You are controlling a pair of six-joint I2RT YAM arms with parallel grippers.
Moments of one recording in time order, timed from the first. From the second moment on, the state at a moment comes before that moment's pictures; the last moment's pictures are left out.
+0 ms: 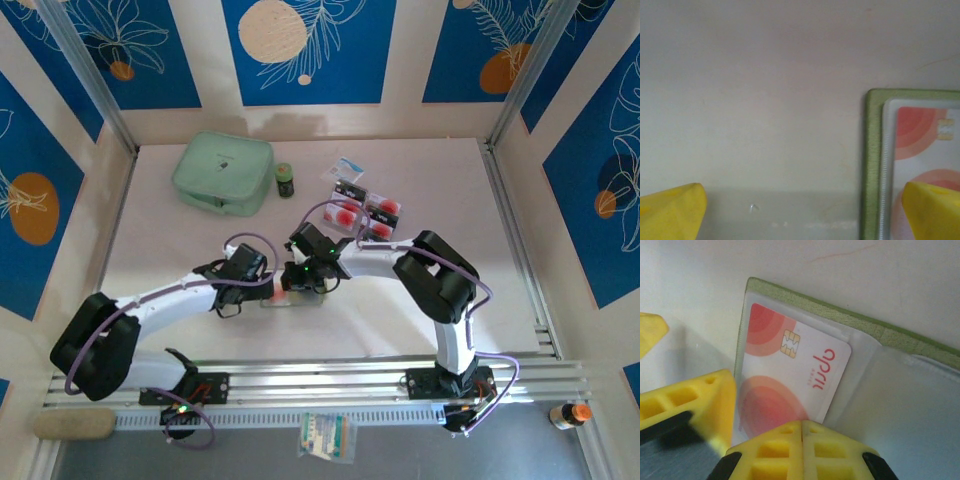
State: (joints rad) left arm -0.63 1.33 0.61 -0.44 -0.25 -0.66; right arm 0.86 1.93 1.14 -0.21 -0.39 0.71
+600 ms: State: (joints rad) left arm -0.63 1.33 0.58 -0.42 -0.25 -0.66; right arm 0.85 1.87 1.13 -0.23 -0.39 0.71
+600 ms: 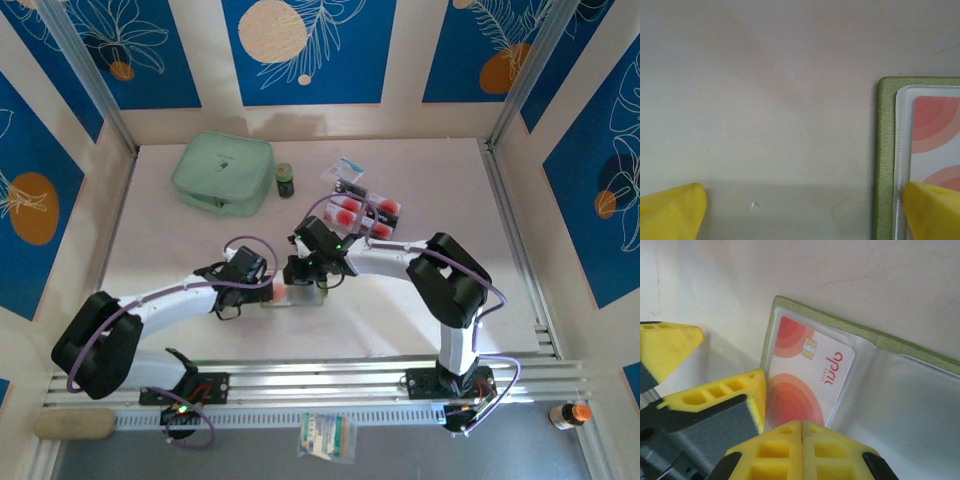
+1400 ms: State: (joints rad) left arm -0.63 1.33 0.65 -0.44 -0.21 -0.66; right arm 0.87 1.95 1.15 -0.22 -0.39 0.71
